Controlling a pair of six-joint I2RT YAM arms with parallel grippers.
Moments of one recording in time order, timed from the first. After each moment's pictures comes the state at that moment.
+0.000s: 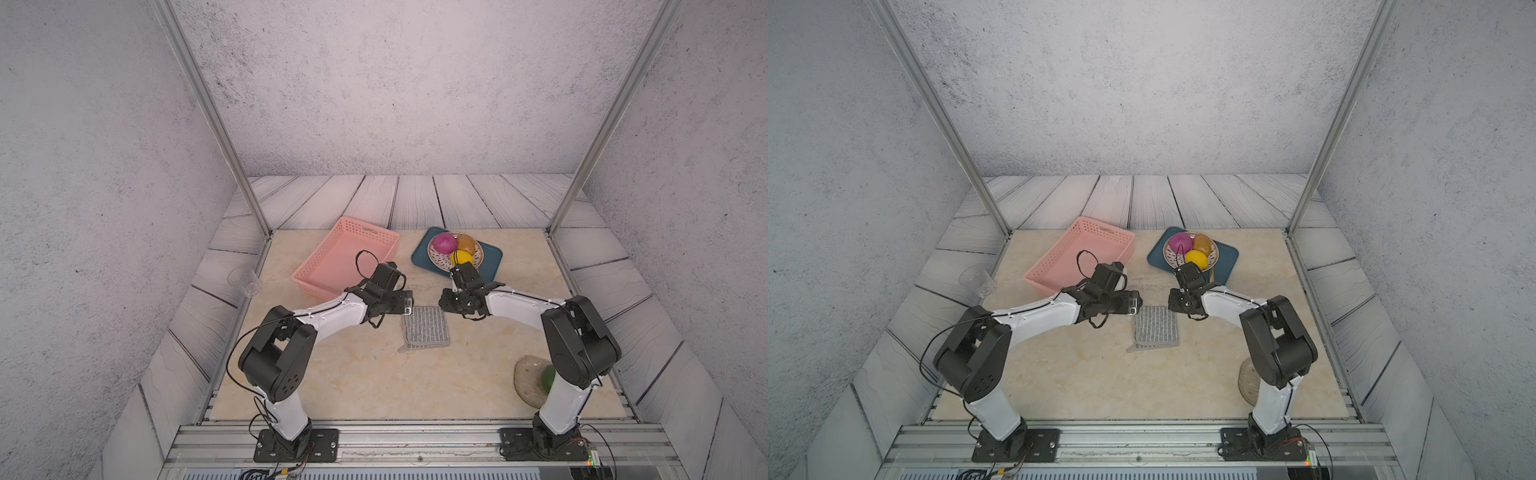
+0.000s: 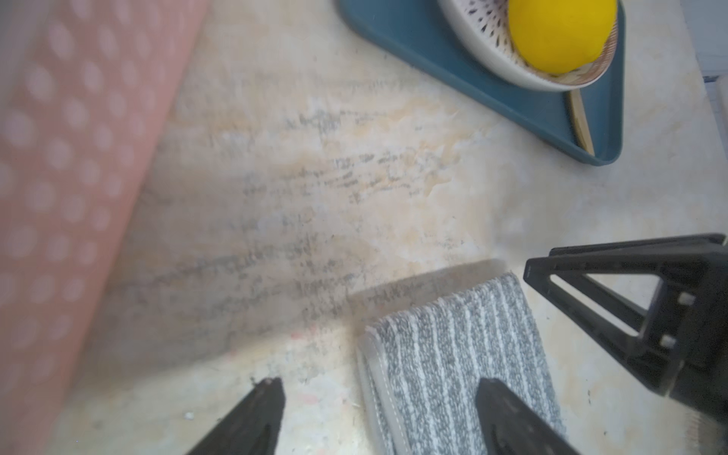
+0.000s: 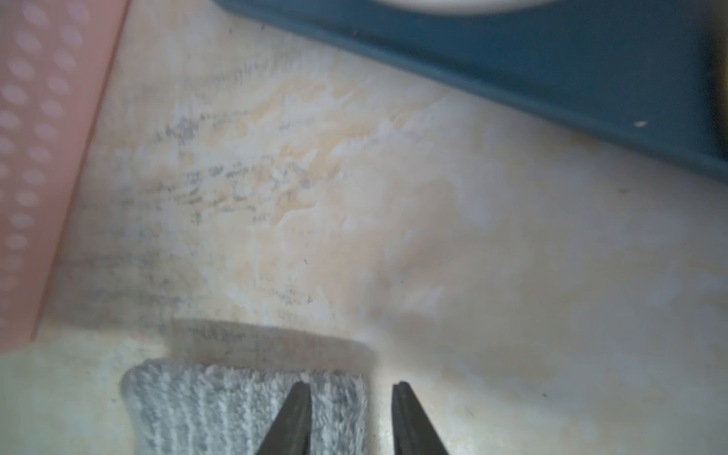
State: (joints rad) left arm -0.63 1.70 1.09 -0.23 0.04 -0.49; right arm 0.48 1.76 1.09 -0.30 -0.02 0.53
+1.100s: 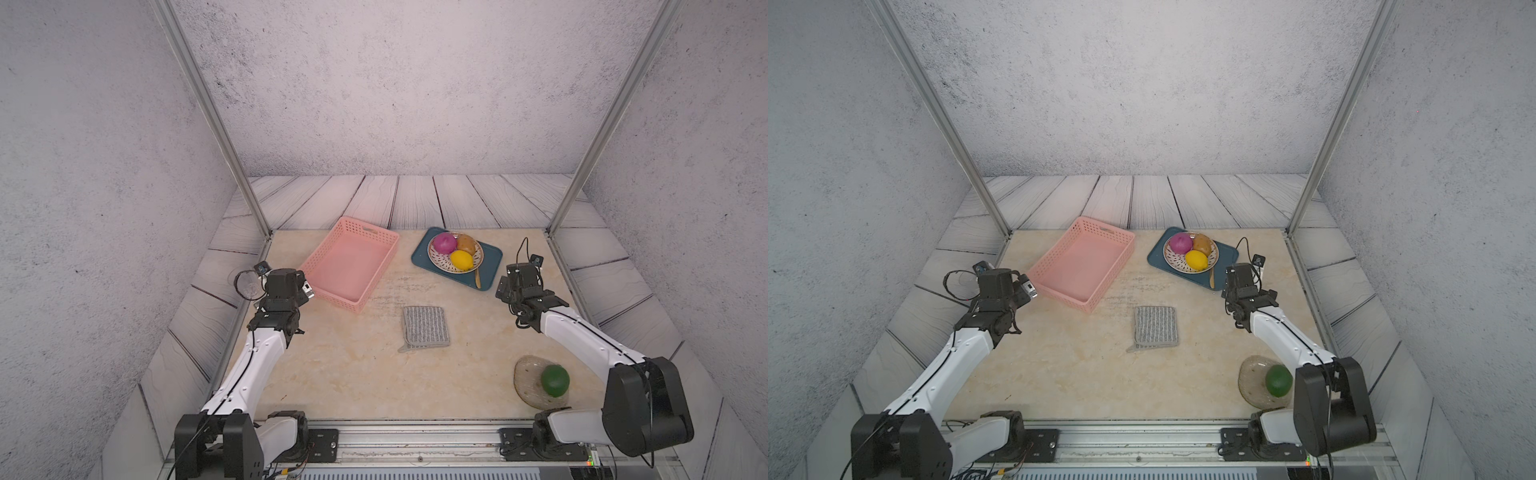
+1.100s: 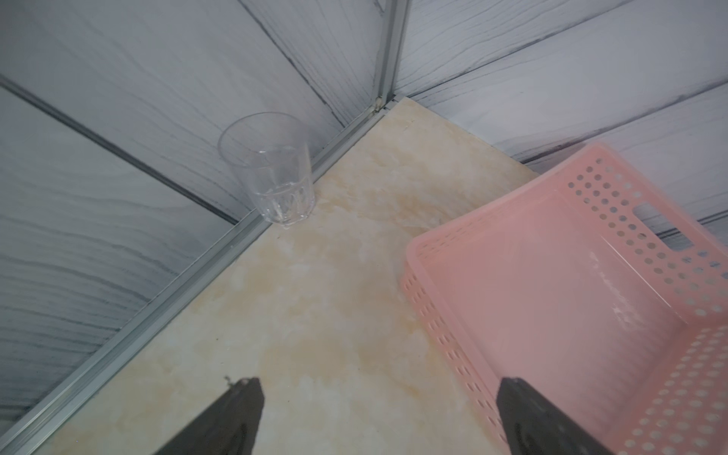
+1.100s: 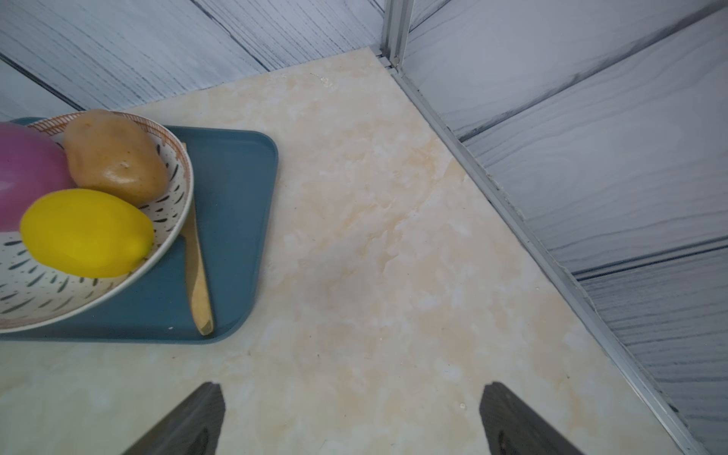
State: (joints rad) left arm 0.01 1.15 0.76 -0.25 -0.36 -0.47; right arm 0.22 1.34 0.81 -0.26 0.56 0.40
